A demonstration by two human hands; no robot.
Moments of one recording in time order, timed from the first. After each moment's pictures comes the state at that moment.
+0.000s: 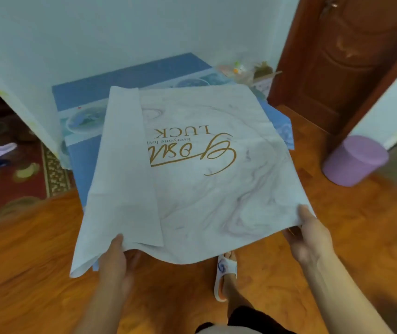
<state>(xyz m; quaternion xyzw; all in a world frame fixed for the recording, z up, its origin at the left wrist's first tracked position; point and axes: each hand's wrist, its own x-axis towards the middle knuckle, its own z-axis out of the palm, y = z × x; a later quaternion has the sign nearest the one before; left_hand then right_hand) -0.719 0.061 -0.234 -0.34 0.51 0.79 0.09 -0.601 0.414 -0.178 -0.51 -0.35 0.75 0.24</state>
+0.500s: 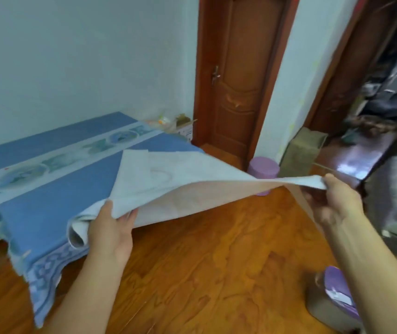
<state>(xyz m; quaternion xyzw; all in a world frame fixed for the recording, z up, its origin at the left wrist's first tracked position) -0.608 0.147 -0.040 -0.12 0.39 0.90 0.17 -0.358 0.453 0.027 -0.46 -0.30 0.68 0.49</state>
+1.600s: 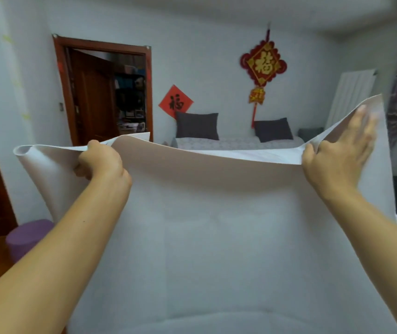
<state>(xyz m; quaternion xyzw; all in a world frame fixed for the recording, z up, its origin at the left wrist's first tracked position) 0.113 0.657 0.177 0.03 0.42 0.82 0.38 0.530 0.560 0.179 -0.73 -0.45 -0.33 0.39</state>
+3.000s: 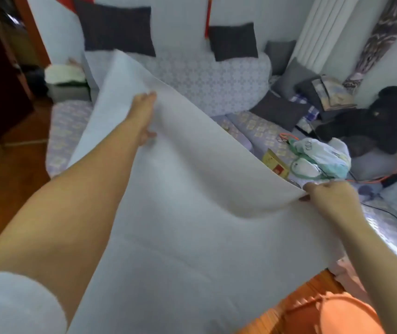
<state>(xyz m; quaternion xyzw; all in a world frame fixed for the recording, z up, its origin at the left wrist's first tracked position) 0.601 1.067 0.048 0.45 0.55 0.47 0.52 0.906 0.810 0.019 -0.89 -0.32 0.11 0.31</state>
